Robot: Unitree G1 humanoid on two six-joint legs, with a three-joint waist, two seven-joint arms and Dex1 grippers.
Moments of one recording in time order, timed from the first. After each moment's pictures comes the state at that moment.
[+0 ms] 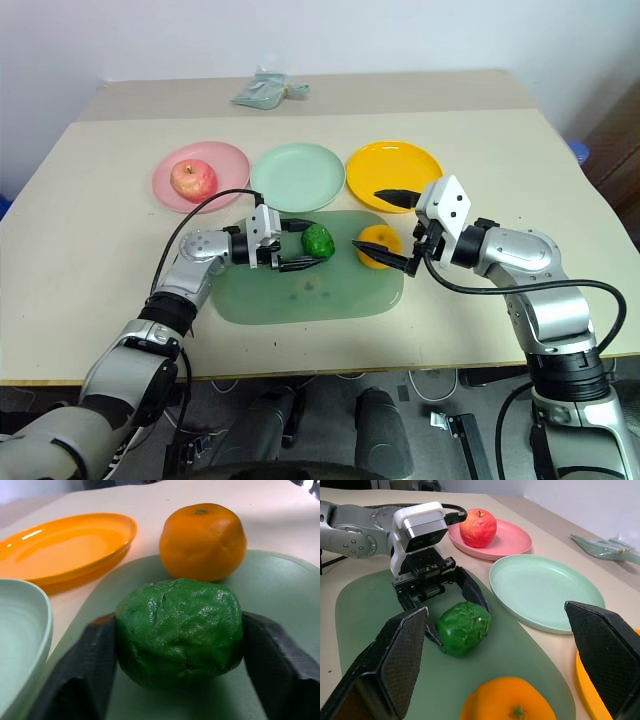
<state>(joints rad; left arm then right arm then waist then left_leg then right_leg) -0.71 0.26 -0.15 0.73 -0.12 -0.32 -1.15 -0.35 -0.69 -0.06 -0.25 0.45 0.33 0.95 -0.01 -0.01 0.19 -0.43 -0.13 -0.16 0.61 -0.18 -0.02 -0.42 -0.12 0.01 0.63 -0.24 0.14</state>
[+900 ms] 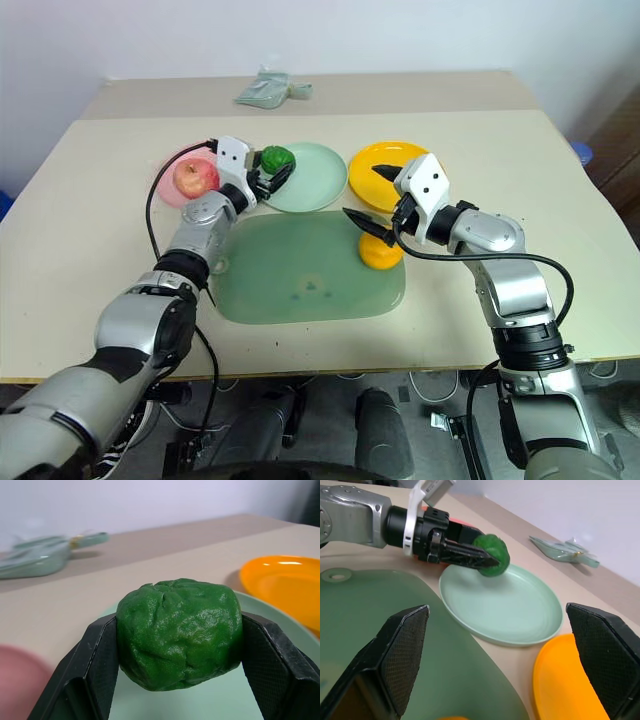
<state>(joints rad) -1.04 0.18 0.10 1.20 -0.10 -0.30 -0.50 -0.49 -0.58 0.01 -0.11 0.30 0.30 0.78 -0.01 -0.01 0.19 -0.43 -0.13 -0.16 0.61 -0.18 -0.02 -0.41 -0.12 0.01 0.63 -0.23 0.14</state>
